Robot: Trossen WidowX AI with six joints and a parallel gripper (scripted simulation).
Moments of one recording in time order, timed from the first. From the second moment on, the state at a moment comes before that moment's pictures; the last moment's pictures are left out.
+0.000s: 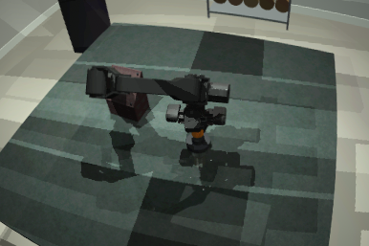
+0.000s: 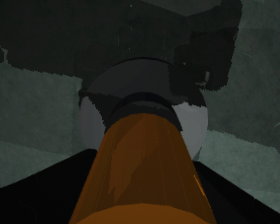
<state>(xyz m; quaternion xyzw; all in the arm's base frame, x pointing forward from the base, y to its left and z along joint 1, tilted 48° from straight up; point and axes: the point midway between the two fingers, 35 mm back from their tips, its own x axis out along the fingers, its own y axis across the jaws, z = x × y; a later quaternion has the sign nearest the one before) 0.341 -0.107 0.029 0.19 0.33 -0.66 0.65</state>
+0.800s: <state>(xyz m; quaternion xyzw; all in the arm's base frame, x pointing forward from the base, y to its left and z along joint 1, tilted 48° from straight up) 0.338 -0.105 0.029 0.25 0.26 -0.69 0.62</state>
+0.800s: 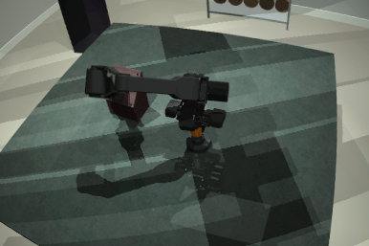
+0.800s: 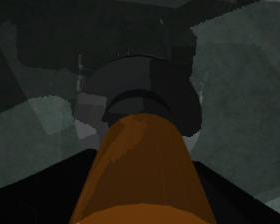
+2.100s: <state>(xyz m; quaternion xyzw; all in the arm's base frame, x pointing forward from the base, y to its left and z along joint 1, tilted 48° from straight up) 0.340 -0.107 0.028 0.32 0.18 -0.72 0.59</state>
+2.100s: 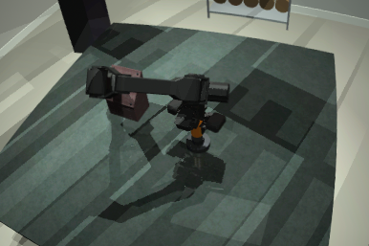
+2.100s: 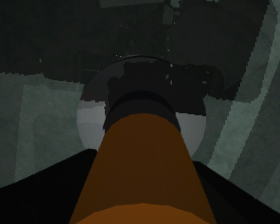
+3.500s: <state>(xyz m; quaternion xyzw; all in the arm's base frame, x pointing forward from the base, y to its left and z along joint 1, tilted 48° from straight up) 0.342 -0.108 0.027 0.38 0.10 -0.73 0.56</state>
